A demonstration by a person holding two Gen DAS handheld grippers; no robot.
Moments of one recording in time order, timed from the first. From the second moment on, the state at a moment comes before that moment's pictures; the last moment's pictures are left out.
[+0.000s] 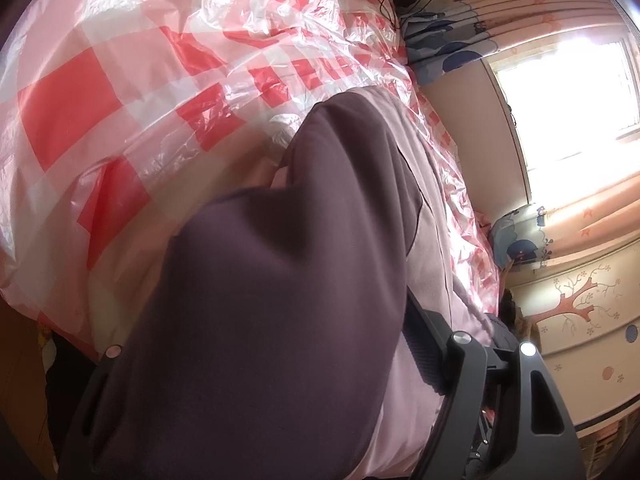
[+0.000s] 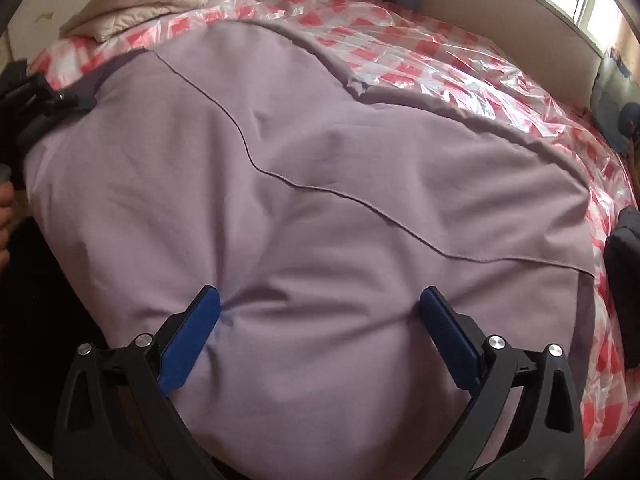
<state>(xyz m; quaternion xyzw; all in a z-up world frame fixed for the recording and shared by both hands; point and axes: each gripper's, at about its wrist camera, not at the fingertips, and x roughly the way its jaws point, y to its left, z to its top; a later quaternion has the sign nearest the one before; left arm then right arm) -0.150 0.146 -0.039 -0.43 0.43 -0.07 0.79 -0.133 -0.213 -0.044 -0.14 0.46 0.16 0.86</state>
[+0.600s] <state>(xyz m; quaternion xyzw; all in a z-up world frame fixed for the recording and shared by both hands) -0.152 0.145 -0.031 -0.40 0.42 -0.08 0.81 -0.054 -0.225 -0.008 -0.10 0.43 0.14 0.89</state>
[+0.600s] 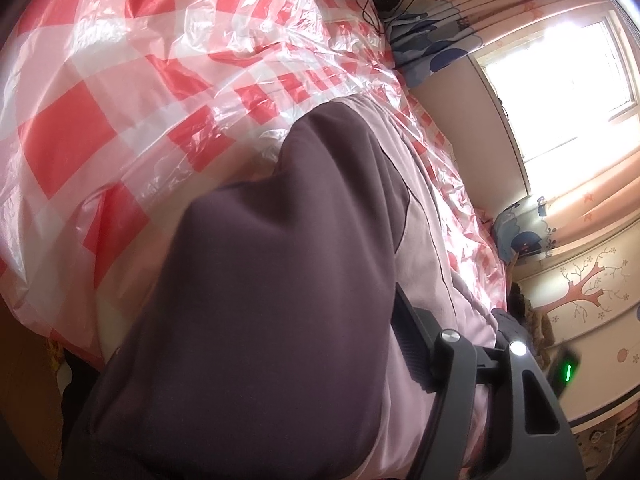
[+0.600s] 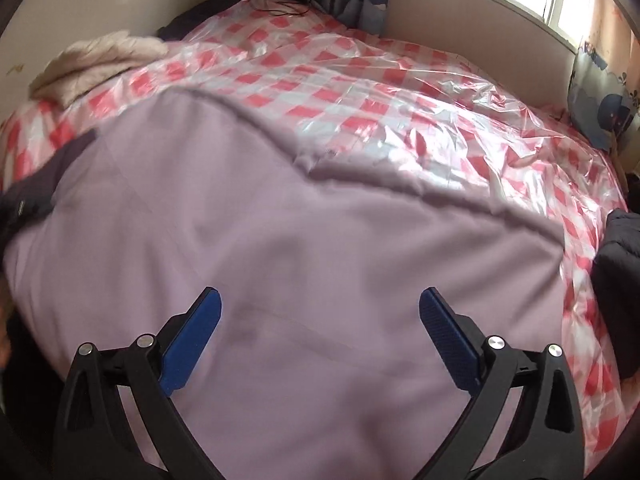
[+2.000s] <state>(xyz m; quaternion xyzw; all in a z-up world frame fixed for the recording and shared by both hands) -0.159 0.050 0.078 -0.21 0.31 -0.13 0.92 -0.142 -0.265 -0.028 0.06 0.42 0.28 0.86</state>
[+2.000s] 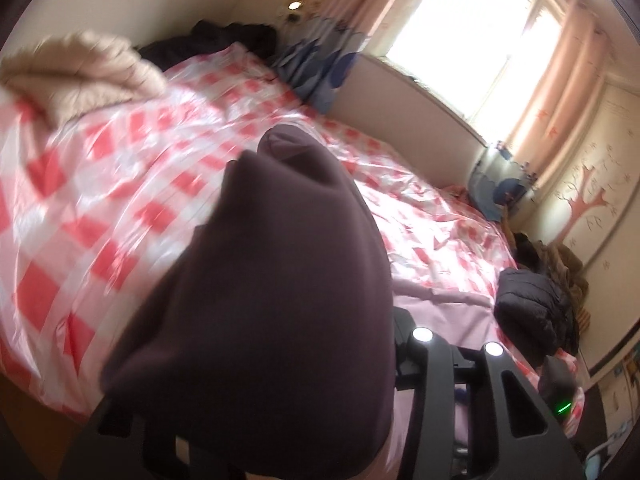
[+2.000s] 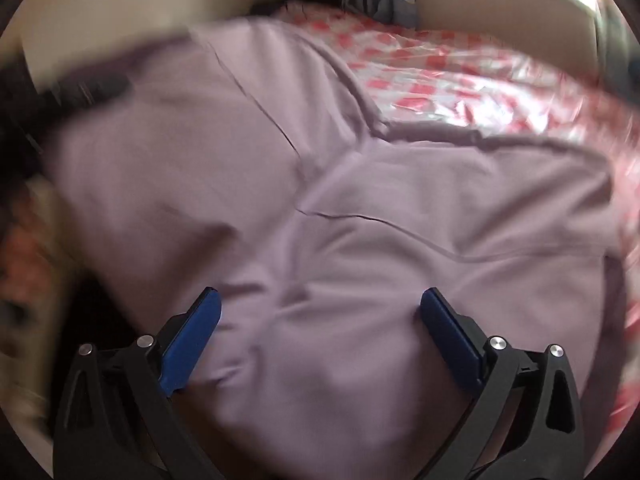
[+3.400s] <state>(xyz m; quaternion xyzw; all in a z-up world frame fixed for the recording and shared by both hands) -0.263 -0.224 0.074 0.21 0.28 -0.40 0.85 -0.029 -0.414 0.009 -0.05 0.51 0.09 0.85</state>
